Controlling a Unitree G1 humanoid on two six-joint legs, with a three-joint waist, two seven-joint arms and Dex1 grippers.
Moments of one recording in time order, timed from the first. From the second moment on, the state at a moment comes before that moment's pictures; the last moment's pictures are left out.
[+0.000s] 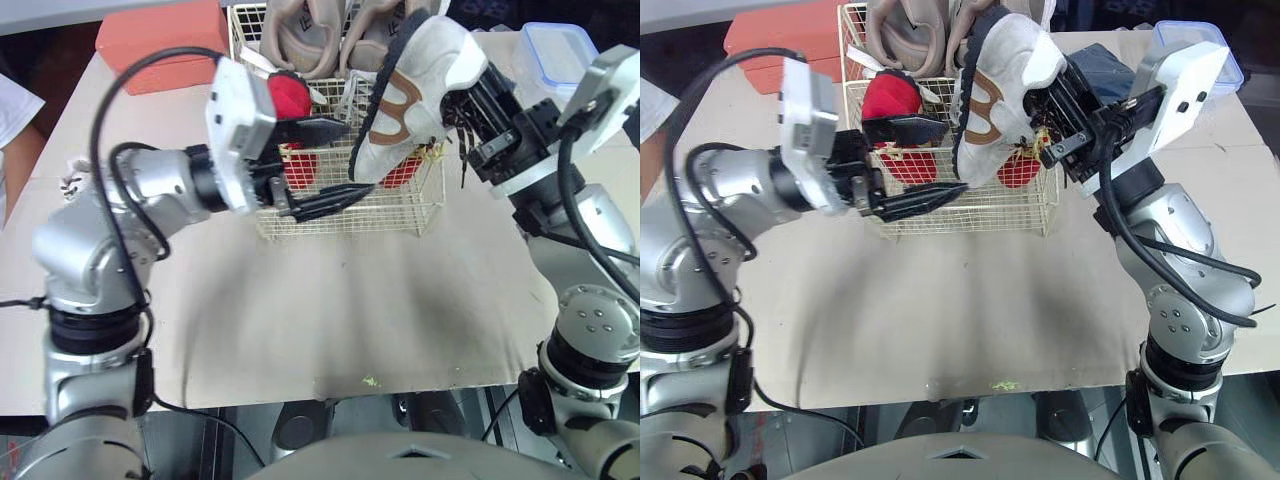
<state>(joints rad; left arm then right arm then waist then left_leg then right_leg) -0.62 0.71 0.04 -0.48 -0.79 0.74 -0.80 -0.50 -0.25 -0.12 -0.76 0.75 0.69 0.10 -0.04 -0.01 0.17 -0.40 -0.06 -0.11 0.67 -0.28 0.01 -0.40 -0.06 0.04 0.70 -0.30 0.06</state>
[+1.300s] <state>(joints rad) -0.57 0.58 0.03 -0.37 -0.75 0.68 -0.80 -0.44 -0.48 -0.21 -0.62 1.61 0.73 -0.17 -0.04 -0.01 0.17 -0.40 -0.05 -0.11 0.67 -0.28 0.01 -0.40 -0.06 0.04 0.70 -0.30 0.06</state>
